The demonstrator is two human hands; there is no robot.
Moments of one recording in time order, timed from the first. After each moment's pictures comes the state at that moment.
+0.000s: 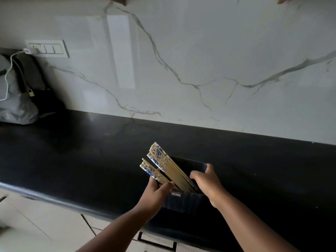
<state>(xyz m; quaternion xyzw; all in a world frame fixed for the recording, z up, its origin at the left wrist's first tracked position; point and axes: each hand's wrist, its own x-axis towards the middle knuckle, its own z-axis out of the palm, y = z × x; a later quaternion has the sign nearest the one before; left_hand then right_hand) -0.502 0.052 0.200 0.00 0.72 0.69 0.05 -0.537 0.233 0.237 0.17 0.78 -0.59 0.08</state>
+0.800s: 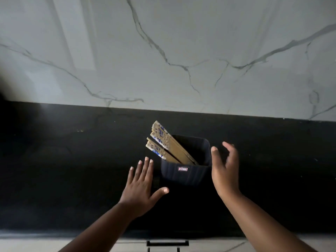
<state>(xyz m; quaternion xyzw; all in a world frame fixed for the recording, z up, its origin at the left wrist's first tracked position) -0.577 -0.036 0.147 0.21 0.96 0.17 0.02 -0.547 0.201 0.222 0.21 0.78 -0.50 -0.33</state>
